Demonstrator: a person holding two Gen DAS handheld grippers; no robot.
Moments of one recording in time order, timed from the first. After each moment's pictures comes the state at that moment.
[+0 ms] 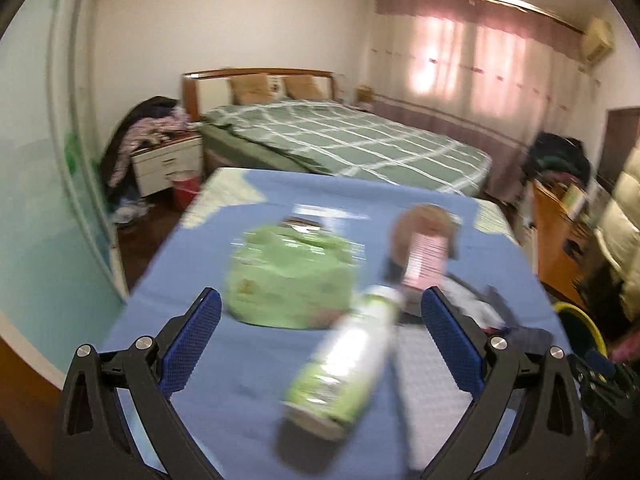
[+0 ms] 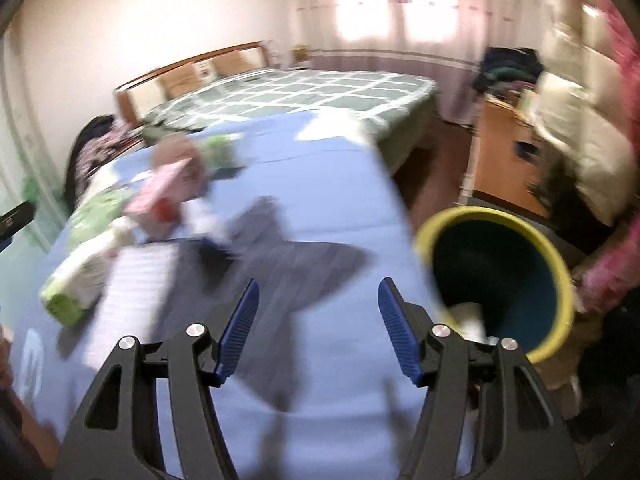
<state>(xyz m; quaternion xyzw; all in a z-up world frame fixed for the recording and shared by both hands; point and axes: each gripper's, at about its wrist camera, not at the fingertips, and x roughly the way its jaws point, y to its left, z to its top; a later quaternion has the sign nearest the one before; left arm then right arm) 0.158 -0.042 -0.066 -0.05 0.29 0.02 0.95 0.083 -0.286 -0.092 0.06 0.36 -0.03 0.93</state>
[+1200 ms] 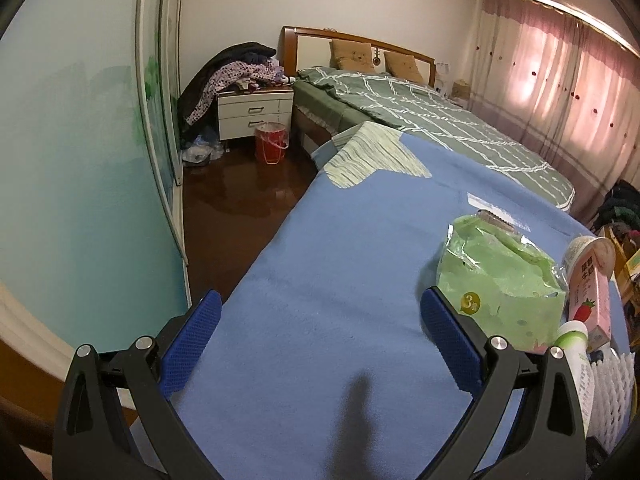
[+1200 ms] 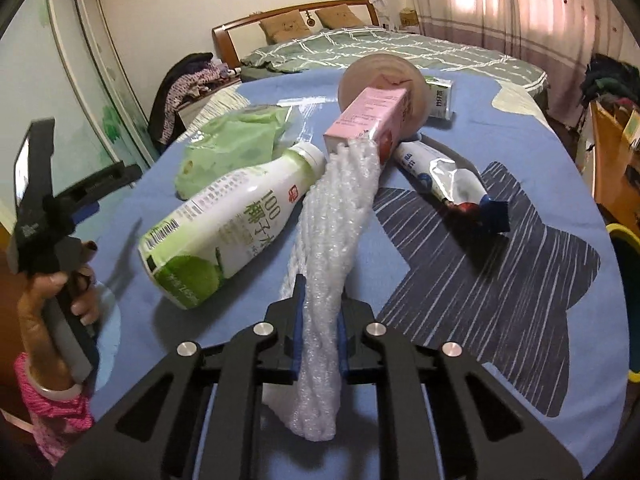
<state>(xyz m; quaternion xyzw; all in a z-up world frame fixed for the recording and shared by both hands) 0.218 0.111 -0.146 -0.13 0.34 0.16 0.92 0.113 -0.147 -0.117 0.04 0.42 0.13 0.90</state>
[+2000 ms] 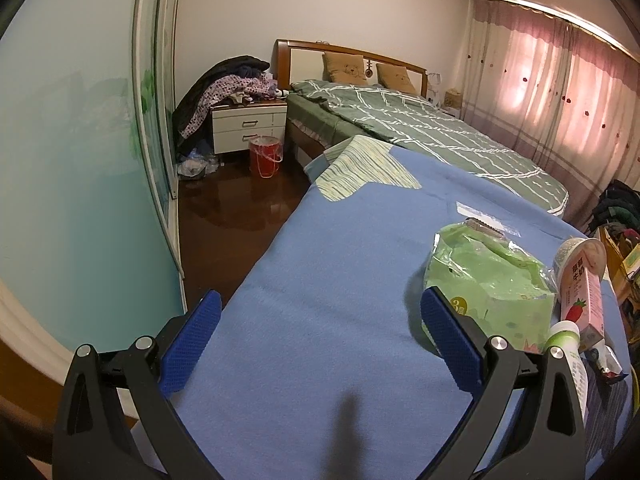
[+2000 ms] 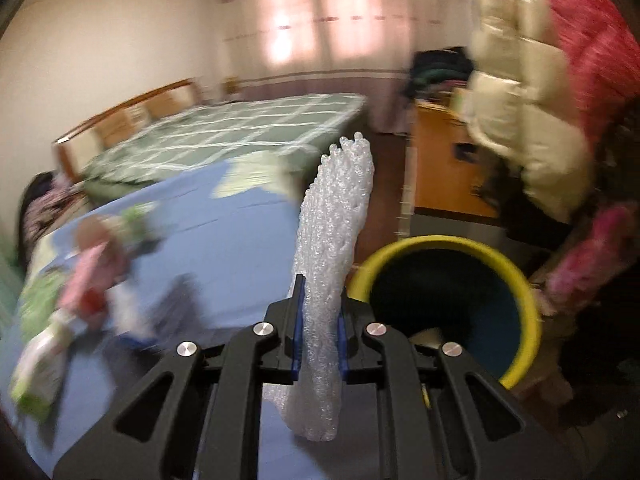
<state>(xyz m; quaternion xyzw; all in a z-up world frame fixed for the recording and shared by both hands) 0.204 0.100 -0.139 -0.12 0.32 0.15 0.93 0.108 -0.356 -0.080 0.11 0.30 -0.20 0.92</state>
